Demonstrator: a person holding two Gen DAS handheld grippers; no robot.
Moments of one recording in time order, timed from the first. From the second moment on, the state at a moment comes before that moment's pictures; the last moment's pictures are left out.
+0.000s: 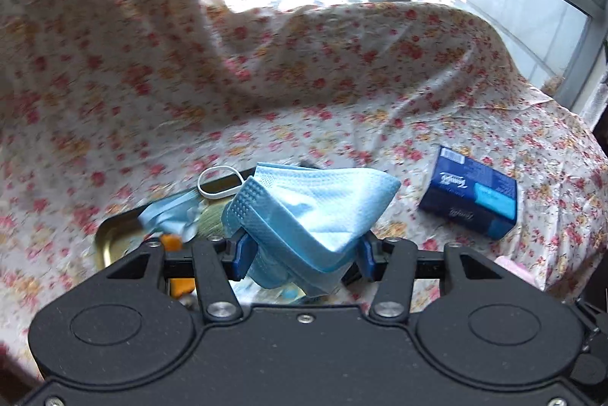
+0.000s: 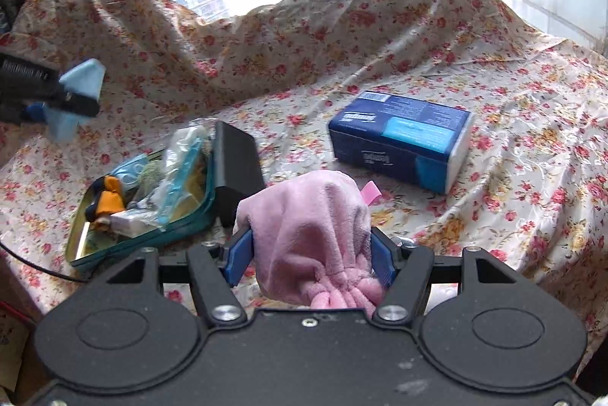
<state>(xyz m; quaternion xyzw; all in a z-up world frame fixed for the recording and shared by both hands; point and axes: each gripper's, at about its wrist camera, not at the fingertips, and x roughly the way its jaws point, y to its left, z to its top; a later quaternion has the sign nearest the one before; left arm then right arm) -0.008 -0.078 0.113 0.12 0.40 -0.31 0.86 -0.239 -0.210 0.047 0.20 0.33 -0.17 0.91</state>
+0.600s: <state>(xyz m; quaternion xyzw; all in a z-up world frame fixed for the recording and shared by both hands) 0.045 0.054 0.061 0.07 0.44 -0.11 0.89 -0.165 -0.148 0.077 0.17 0.35 -0.03 0.92</state>
